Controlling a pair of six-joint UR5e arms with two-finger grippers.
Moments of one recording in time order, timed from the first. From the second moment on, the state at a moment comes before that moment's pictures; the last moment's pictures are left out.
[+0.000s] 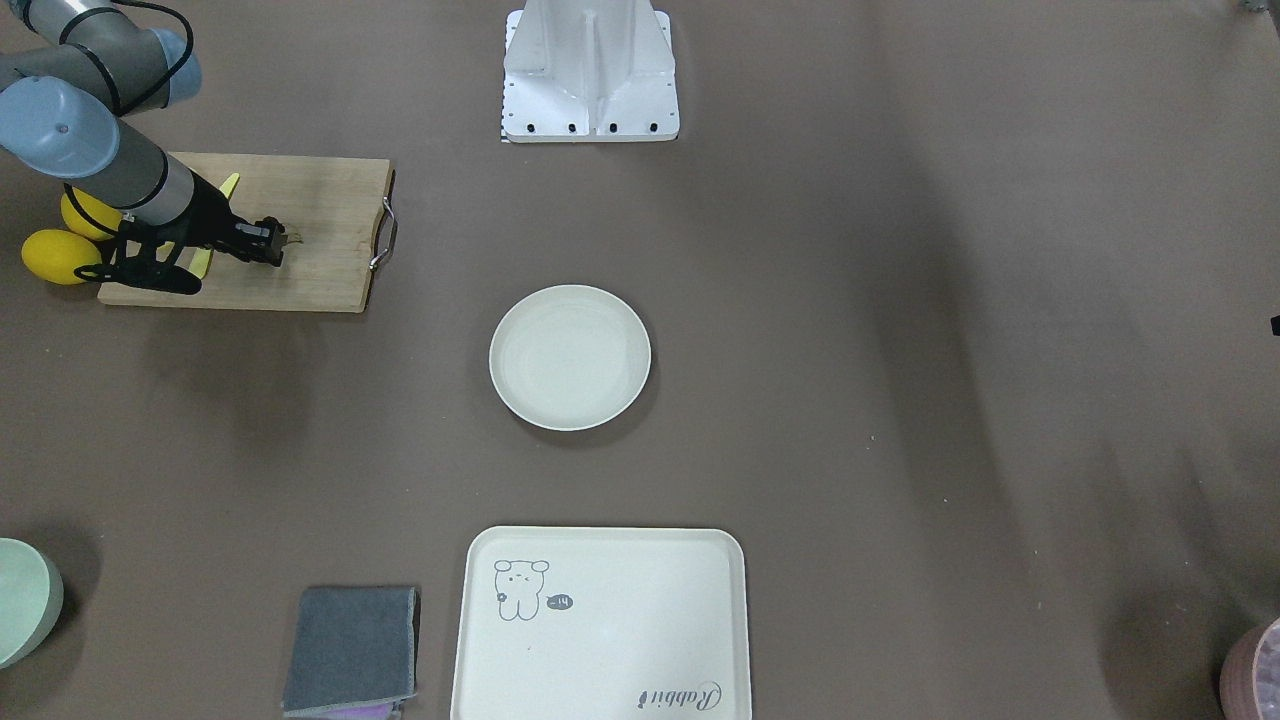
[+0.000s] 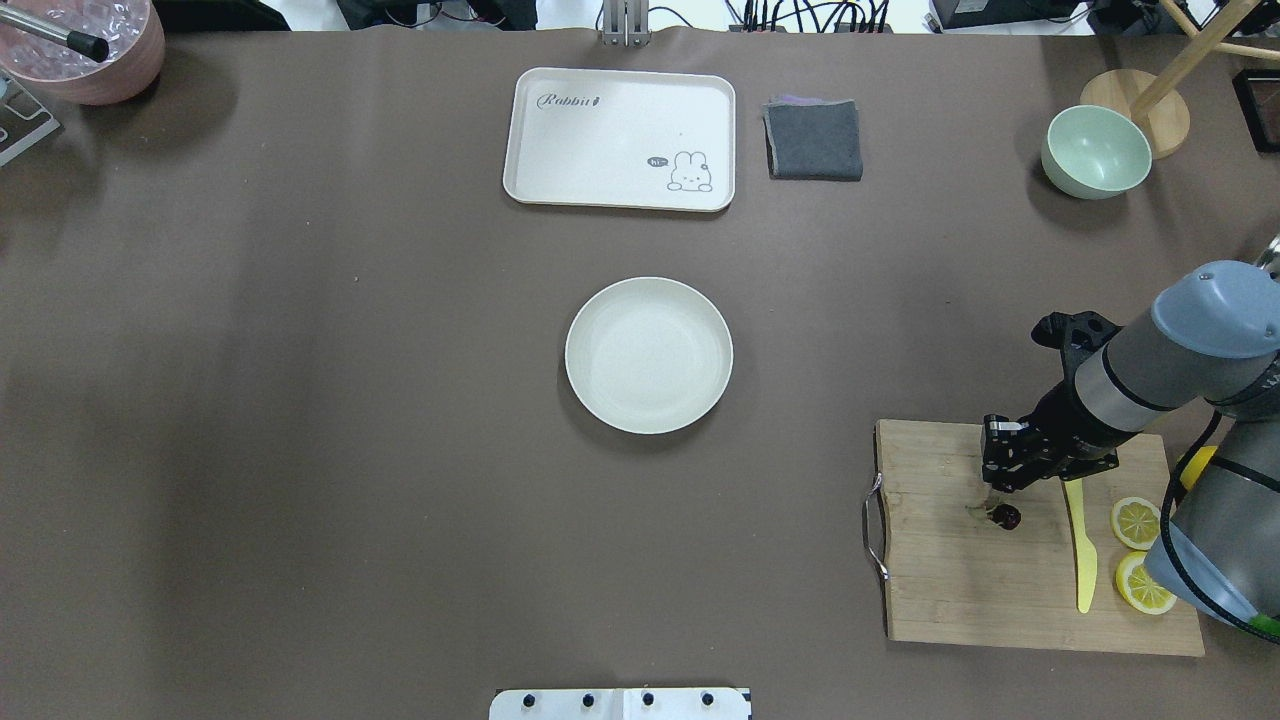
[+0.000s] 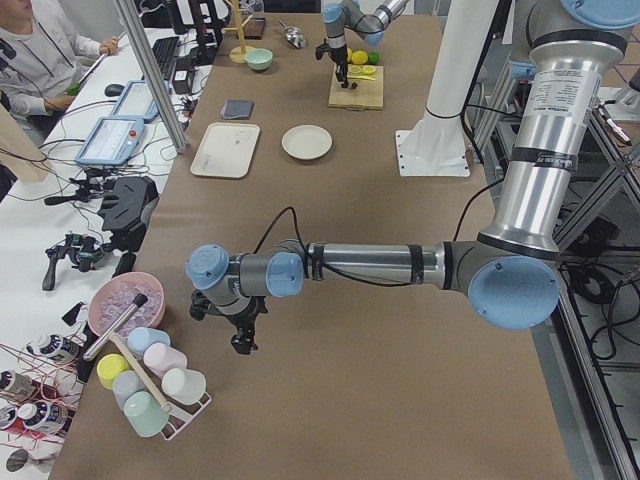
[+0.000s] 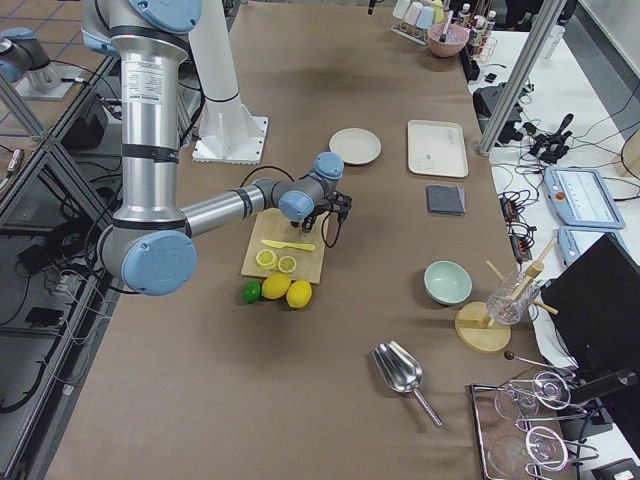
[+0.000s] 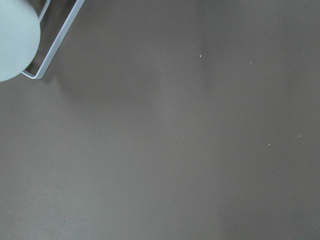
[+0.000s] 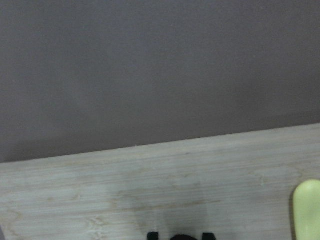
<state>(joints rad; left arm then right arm) -1.46 -1.76 -1.36 -1.51 -2.38 0.12 0.71 -1.60 1.84 -1.18 2.27 1.22</state>
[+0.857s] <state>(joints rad) -1.46 -1.77 -1.35 -1.51 -2.38 0.11 0.80 -1.23 1.77 -1.52 2.32 1.22</state>
